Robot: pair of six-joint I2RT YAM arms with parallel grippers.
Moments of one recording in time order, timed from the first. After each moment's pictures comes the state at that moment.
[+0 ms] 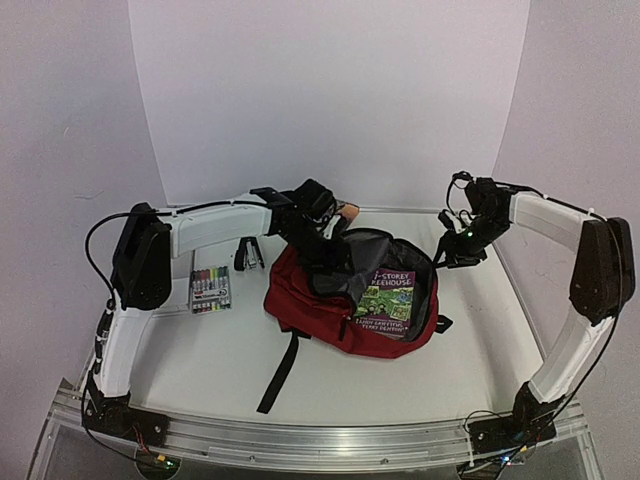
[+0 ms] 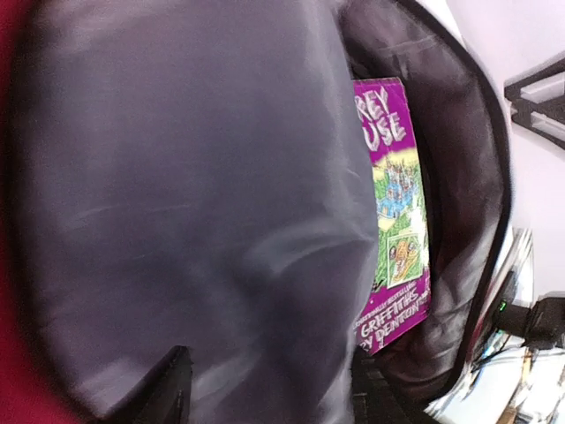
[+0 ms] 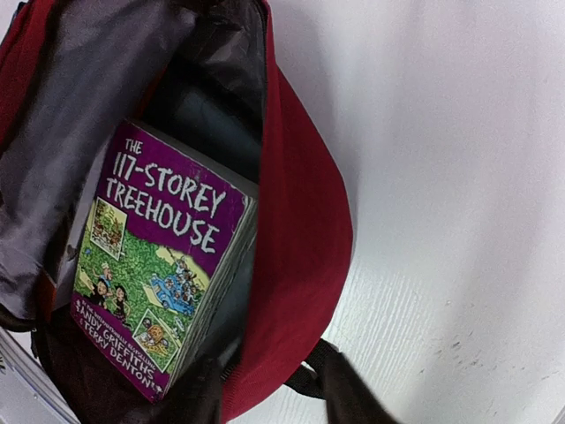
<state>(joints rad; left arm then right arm) -0.83 2.24 2.00 -0.71 0.33 -0.50 0.18 1.74 1.39 -0.88 -0.30 0.00</state>
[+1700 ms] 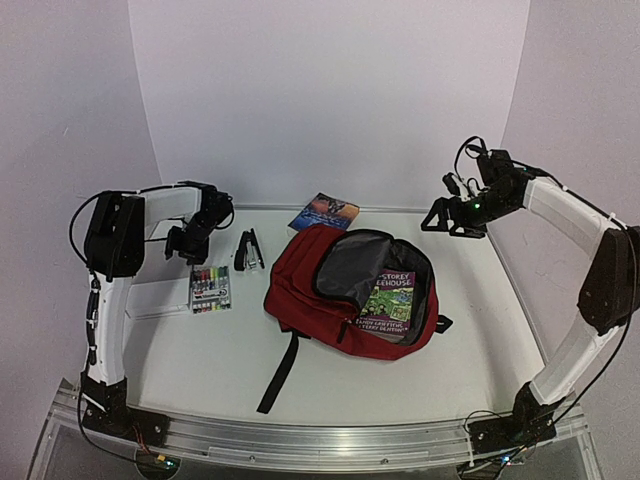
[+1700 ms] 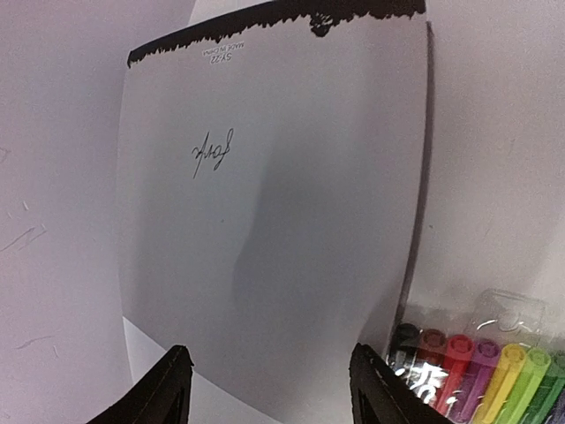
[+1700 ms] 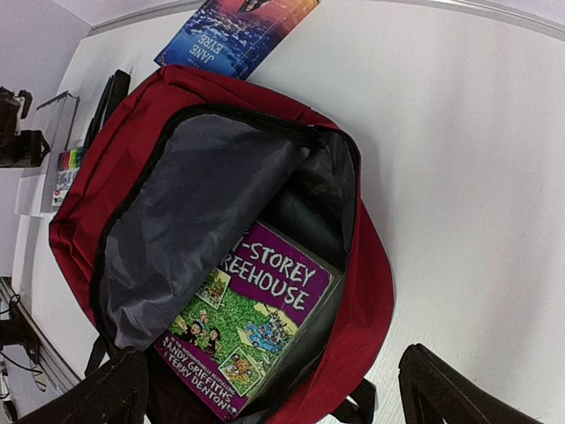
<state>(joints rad) -0.34 2.26 1.85 -1.21 -0.65 -0.57 0.18 1.66 1.51 -0.83 -0.42 0.07</state>
